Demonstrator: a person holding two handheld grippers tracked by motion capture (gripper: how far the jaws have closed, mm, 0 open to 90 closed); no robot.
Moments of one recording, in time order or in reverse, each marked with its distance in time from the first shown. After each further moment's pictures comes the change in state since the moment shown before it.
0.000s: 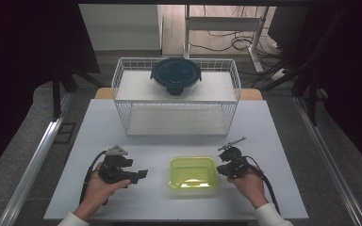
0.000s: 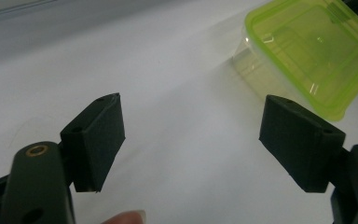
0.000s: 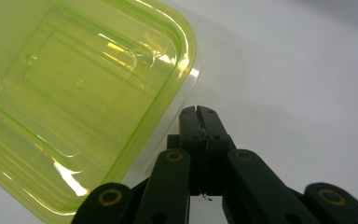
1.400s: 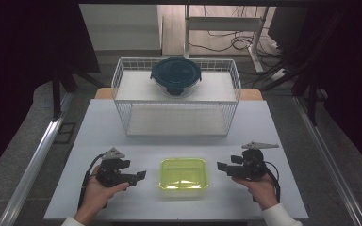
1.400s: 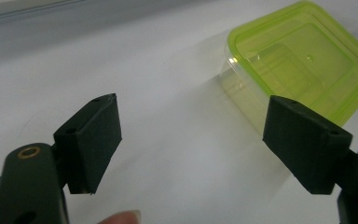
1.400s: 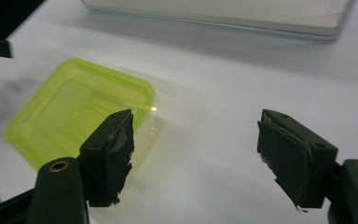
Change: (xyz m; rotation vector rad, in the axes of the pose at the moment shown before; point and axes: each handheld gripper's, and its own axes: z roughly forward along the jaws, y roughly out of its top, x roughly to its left) left arm -0.003 -0.010 -0.005 -0.052 0.024 -0.014; right arm -0.027 -0.033 -0.036 -0.382 0.181 0.160
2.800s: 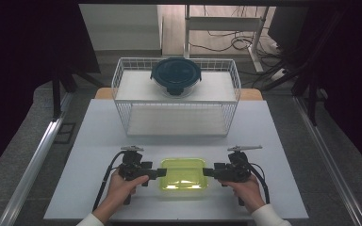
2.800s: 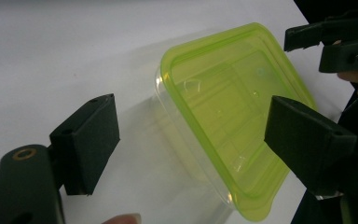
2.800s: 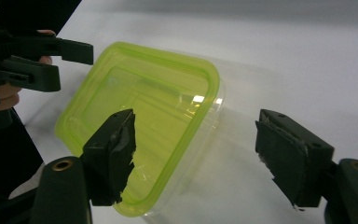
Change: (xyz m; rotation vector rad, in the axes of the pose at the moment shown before) left arm -0.017 0.021 0.052 0.048 -0.225 -0.184; right arm 0.016 -0.007 0.037 0.085 0.165 0.094
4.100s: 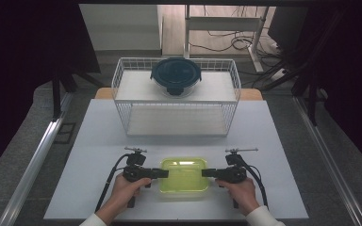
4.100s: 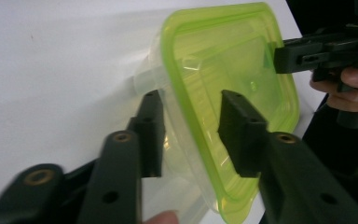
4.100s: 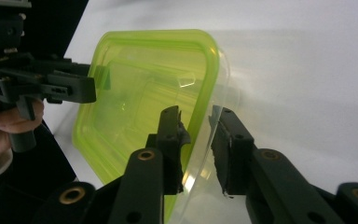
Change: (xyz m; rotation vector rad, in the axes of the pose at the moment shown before) left arm -0.002 -0.005 0.009 0.055 -0.059 -0.084; right arm -0.007 -0.007 0.014 0.039 0.074 0.168
